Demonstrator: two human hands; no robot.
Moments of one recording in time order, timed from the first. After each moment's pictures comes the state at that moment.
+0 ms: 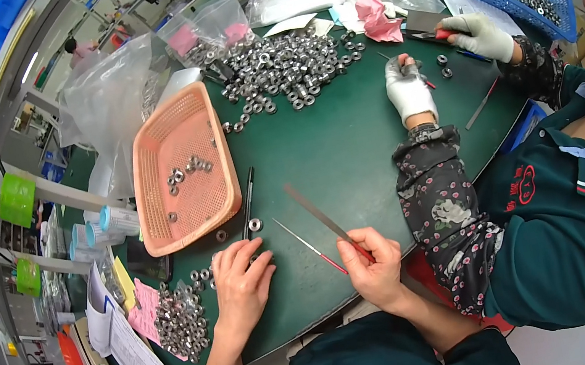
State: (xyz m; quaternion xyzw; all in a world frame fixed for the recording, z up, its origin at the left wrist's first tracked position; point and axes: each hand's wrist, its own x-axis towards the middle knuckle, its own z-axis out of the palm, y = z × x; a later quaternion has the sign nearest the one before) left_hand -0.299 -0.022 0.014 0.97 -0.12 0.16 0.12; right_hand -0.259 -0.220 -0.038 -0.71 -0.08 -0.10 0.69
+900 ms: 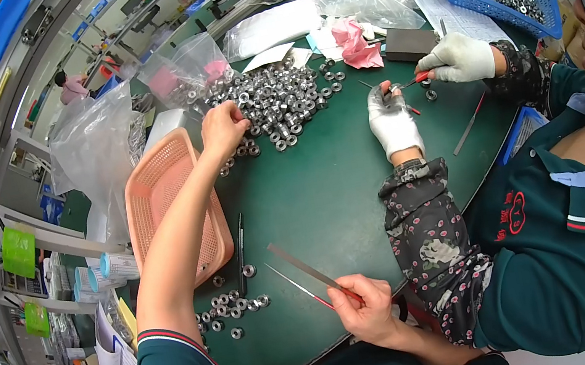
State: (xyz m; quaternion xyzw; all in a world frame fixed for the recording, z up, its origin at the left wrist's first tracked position) left_hand 0.021 0.000 0.012 0.98 -0.02 0.14 0.14; right_hand -0.254 -0.225 -0.034 -0.73 -0.10 -0.12 0.67
